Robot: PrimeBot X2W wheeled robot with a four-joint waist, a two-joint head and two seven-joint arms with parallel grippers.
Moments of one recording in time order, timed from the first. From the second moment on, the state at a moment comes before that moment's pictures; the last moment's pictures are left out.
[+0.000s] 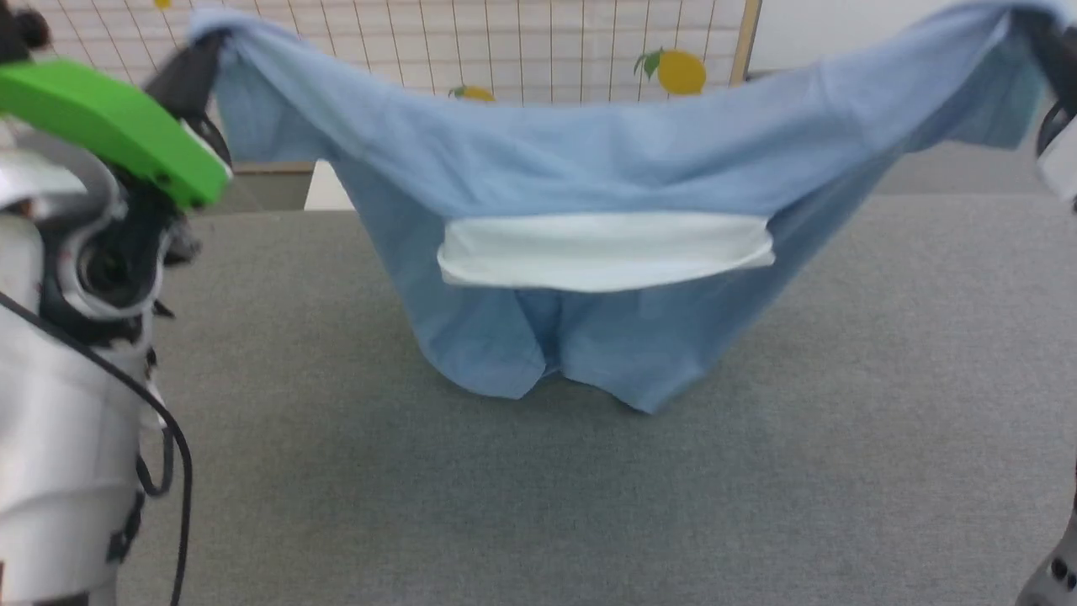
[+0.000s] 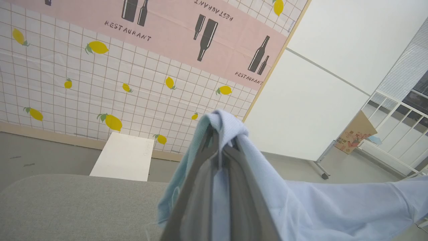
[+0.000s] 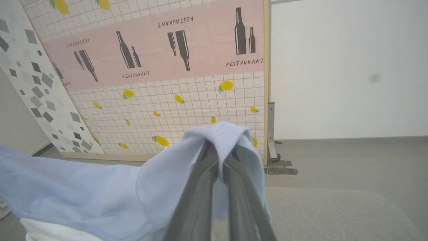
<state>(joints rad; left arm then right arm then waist) -0.69 0.41 -0.14 0.05 -0.91 0.13 0.41 -0.70 -0.15 -0.24 -0.10 0.36 0.13 0.85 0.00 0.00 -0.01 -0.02</state>
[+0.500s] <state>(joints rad) -0.90 0.45 -0.15 0.23 -0.86 0.12 0.40 -0.84 -0.12 -0.31 -0.01 0.29 0.13 0.75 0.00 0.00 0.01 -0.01</state>
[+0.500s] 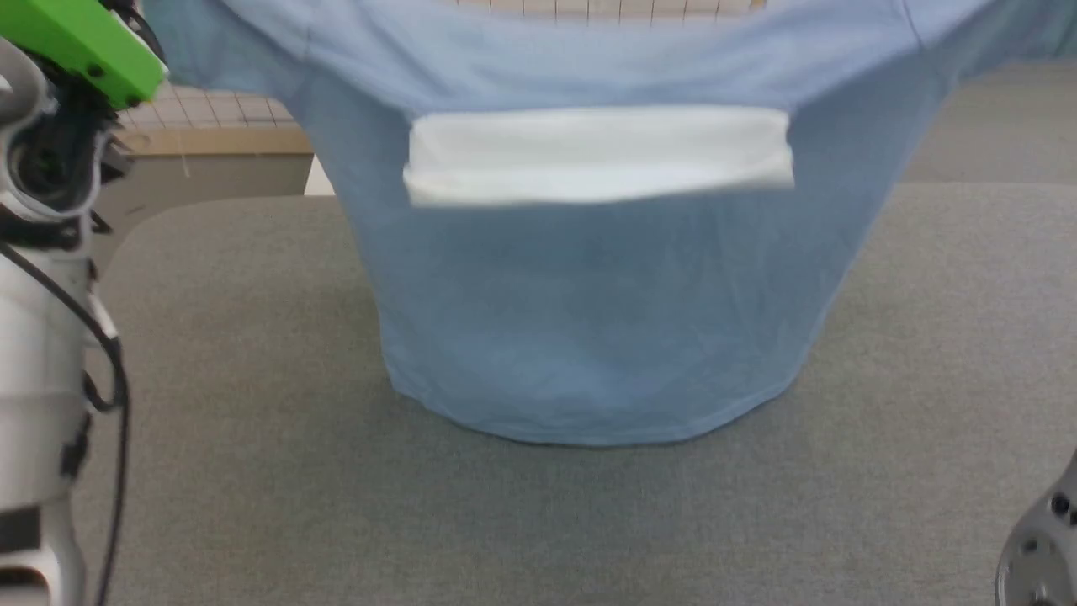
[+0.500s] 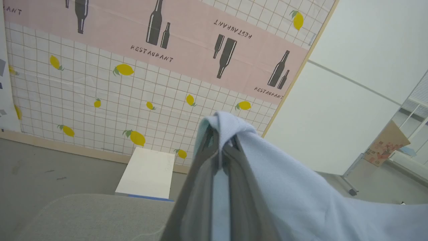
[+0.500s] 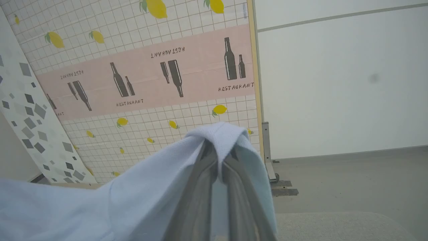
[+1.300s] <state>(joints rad) -1.52 0.55 -0.17 0.51 -0.73 0.00 0.28 -1.61 -0.05 -0.42 0.41 -0.02 0.13 0.52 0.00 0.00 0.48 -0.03</state>
